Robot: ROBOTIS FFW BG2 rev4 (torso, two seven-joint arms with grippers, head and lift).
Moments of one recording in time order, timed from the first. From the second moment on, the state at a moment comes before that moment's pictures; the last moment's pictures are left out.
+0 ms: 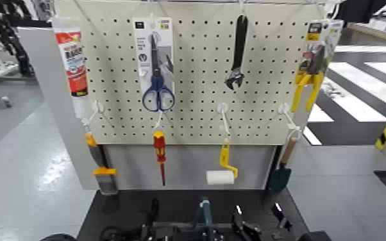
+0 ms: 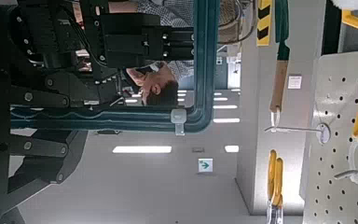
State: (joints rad) left arm -0.15 0.32 -0.31 -1.49 1.74 1.22 -0.41; right arm 0.32 -0.10 0.22 -1.71 -0.20 -0.27 -0.01
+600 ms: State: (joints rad) left arm -0.15 0.32 -0.30 -1.49 1.74 1.22 -0.40; right arm 0.32 -0.10 0.22 -1.71 -0.20 -0.27 -0.01
